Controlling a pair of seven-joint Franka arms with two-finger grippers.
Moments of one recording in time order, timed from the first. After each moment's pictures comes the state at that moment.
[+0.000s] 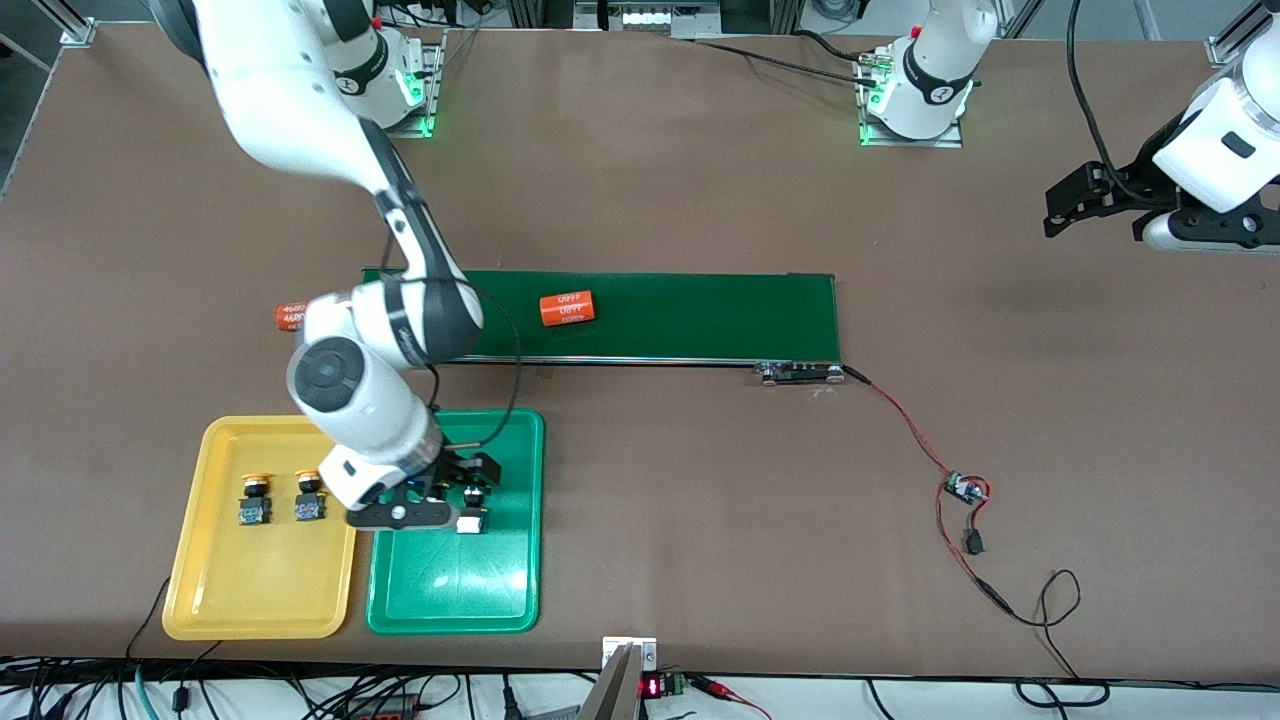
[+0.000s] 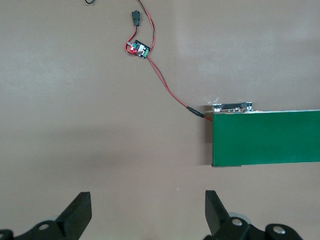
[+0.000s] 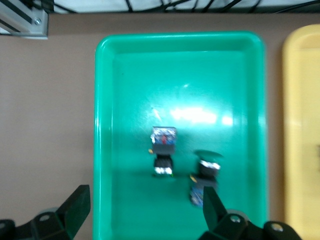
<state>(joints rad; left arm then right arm) 0.03 -0.04 -0.10 -1.64 -0.02 1.55 -0.05 0.43 0.78 -0.15 -1.15 0.11 2.11 0.28</state>
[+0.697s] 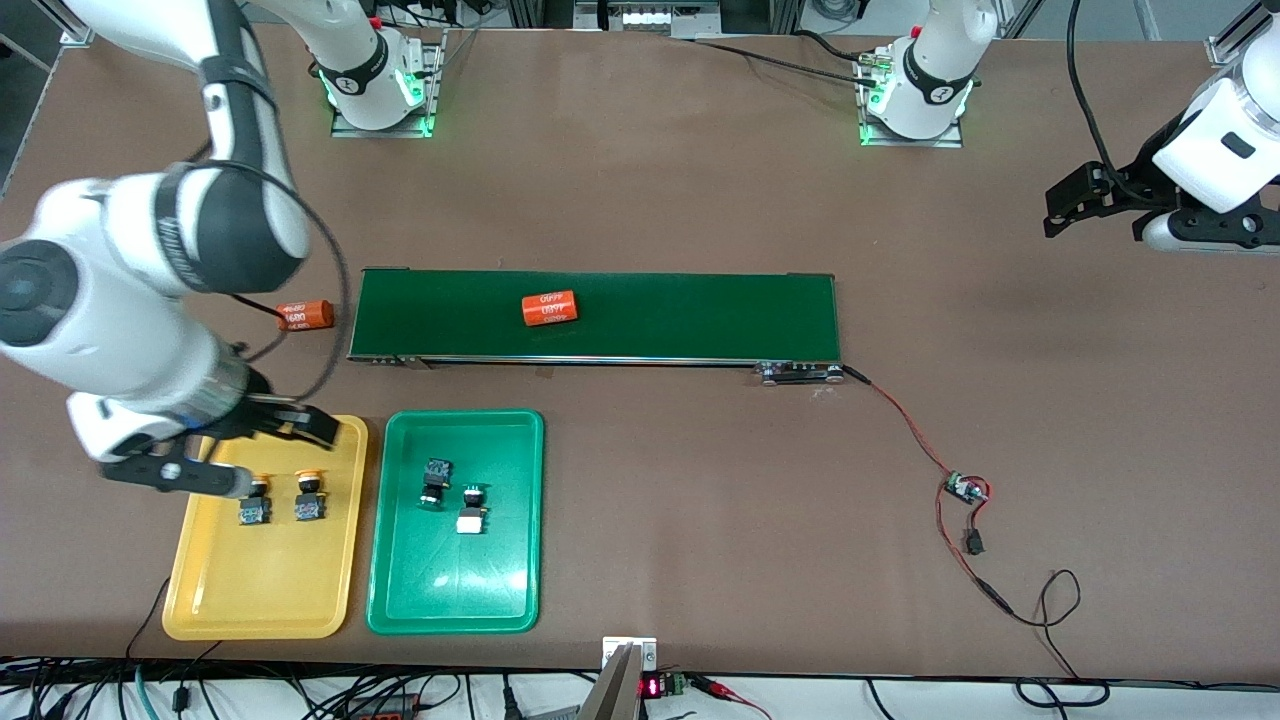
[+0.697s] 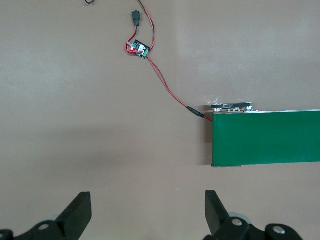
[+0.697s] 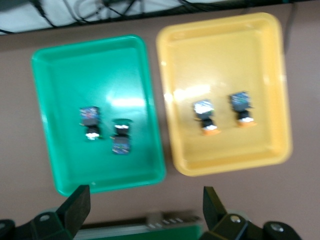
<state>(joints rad) 0.03 -0.04 -0.10 -1.64 -0.02 1.55 -0.05 0.37 0.56 -0.30 -1.15 0.11 1.76 0.22</state>
